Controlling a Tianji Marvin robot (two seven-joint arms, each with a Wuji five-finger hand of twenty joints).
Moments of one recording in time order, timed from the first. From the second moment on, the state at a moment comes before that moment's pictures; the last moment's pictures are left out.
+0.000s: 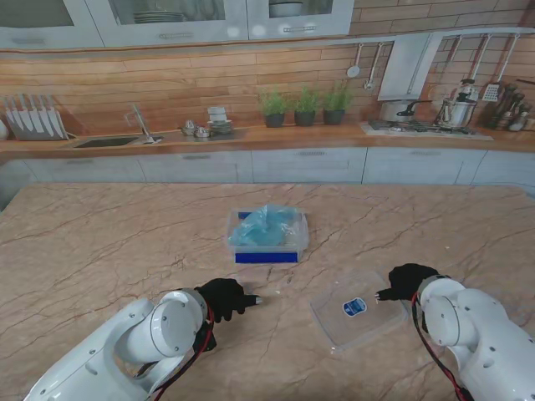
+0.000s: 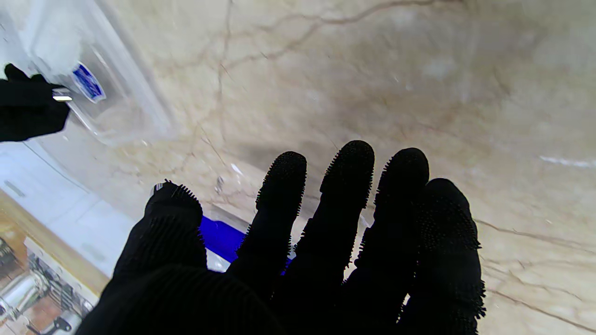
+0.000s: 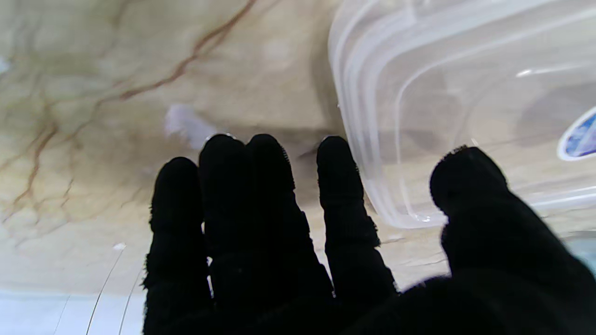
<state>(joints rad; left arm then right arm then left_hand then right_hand) 1.45 -1.05 -0.90 -1.79 0.46 0.58 -0.34 -1.61 -0.99 1.37 -1.58 -1.03 0.18 0.48 0.90 -0.02 0.00 -0.03 0.73 0.31 0.74 0.55 0.98 0.43 0.56 0.44 0.69 0.57 0.90 0.54 0.35 0.55 1.30 0.75 0.55 -0.33 0.43 -0.06 0.73 0.08 0.93 0.64 0.90 0.30 0.94 0.55 0.85 0.26 1.13 0.82 0.44 0.31 1.25 0.74</state>
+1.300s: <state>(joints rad) 1.10 -1.08 -0.58 -1.58 0.30 0.87 -0.34 -1.42 -0.97 1.05 -1.59 -0.59 0.37 0.63 0.96 0.07 0.00 -0.03 0.76 0.48 0.78 0.49 1.02 0.44 0.62 0.43 0.70 0.57 0.88 0.54 0.32 0.55 1.30 0.75 0.60 -0.20 0.41 0.06 1.03 0.20 0.79 0.72 1.11 0.30 0.98 0.55 1.07 0.30 1.23 0.75 0.62 0.43 1.38 0.71</state>
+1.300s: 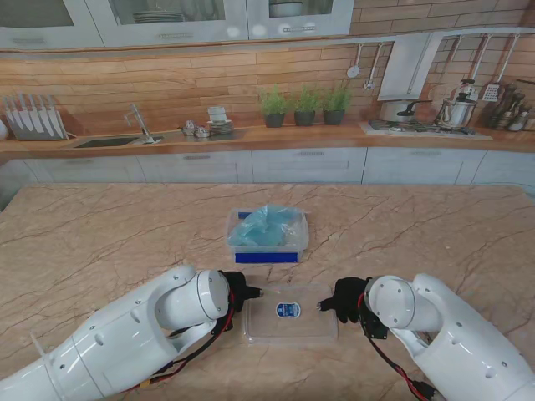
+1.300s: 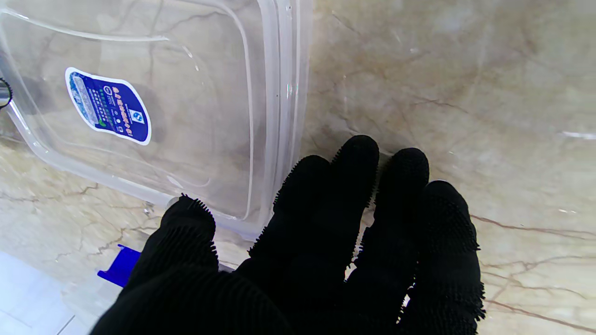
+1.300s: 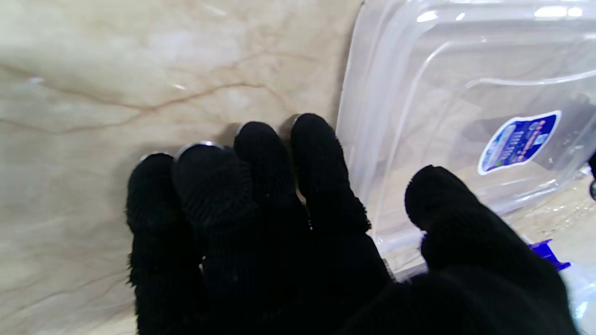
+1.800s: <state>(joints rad) 1.14 -1.07 -0.62 -1.60 0.34 0.93 -0.32 -1.29 -1.01 0.93 -1.49 -0.51 0.45 0.50 0.96 0.07 -0.01 -0.03 0.76 0.45 0.83 0.49 1.04 0.44 0.63 0.42 0.71 0.57 0.89 0.54 0.34 0.55 1.30 0.76 0.59 -0.20 0.38 0.06 1.00 0.18 0.77 0.73 1.10 0.32 1.00 0.54 1.07 0.30 1.24 0.74 0.61 0.45 1.42 0.70</state>
